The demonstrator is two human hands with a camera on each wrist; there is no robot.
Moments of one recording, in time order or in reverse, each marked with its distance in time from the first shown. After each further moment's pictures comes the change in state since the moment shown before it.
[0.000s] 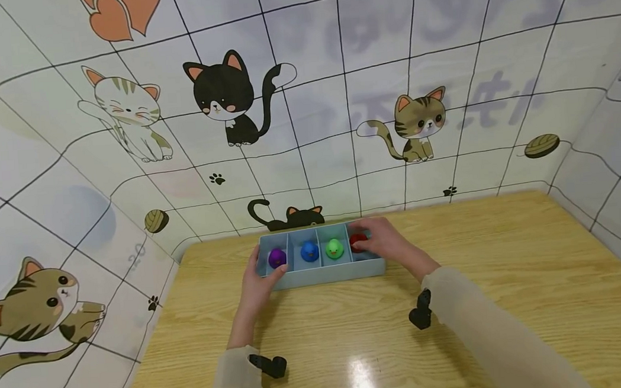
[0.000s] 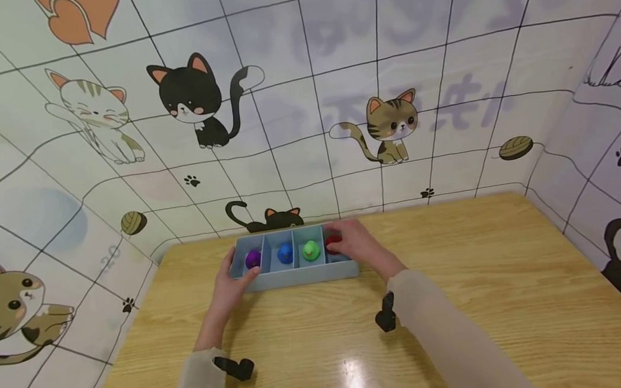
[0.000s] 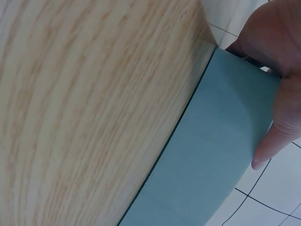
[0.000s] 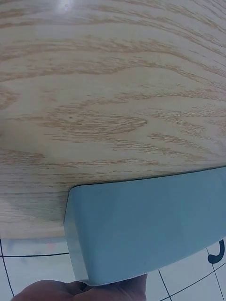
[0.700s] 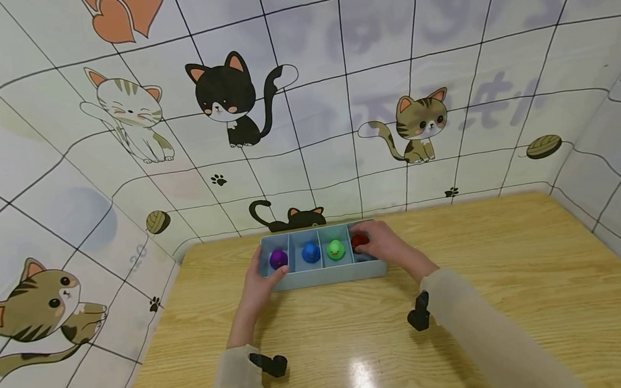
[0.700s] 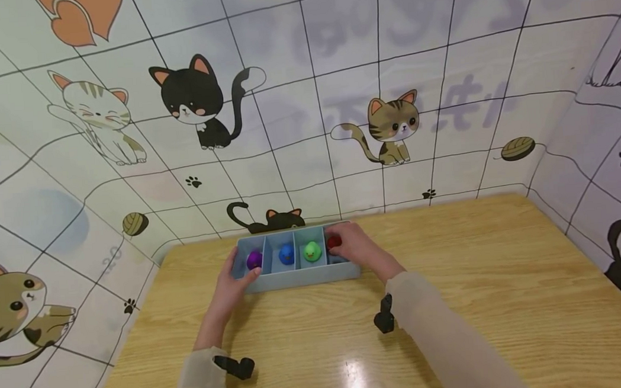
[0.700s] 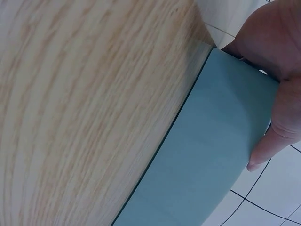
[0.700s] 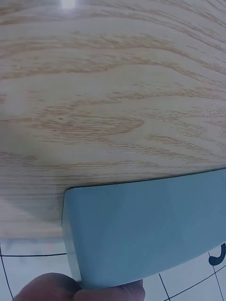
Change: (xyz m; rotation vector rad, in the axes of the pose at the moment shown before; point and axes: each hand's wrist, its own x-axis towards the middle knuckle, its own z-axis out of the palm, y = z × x) left_hand 0.003 0.001 -0.003 -0.004 -0.052 -0.041; right_hand 0.003 0.000 0.006 -0.024 -0.058 0.013
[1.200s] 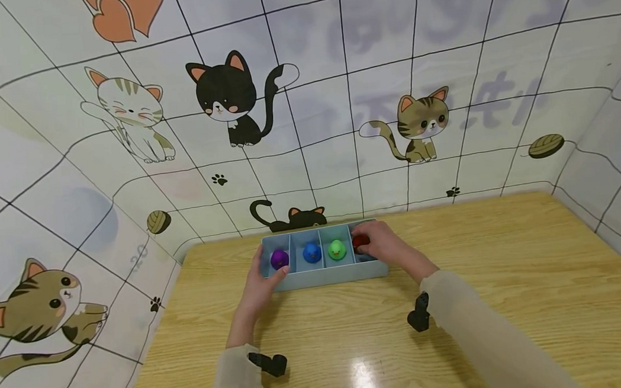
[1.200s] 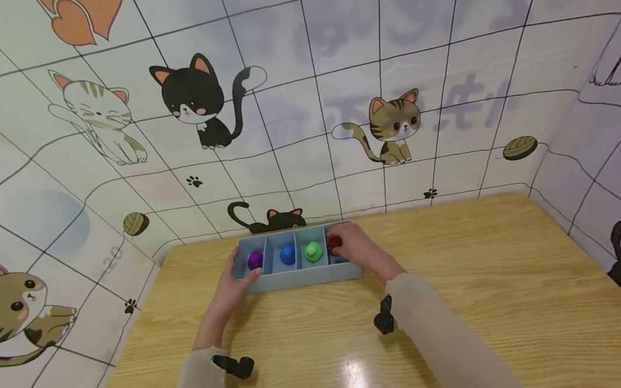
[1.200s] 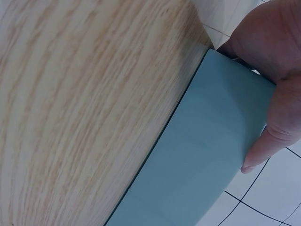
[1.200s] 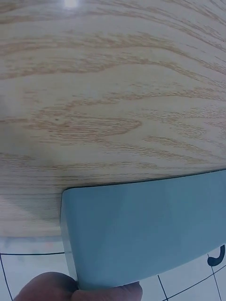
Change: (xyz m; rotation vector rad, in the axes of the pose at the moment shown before) left_hand 0.000 -0.001 -0.003 0.015 -0.050 -0.009; right_hand 0.003 0.003 0.003 -0.118 0.016 -0.071
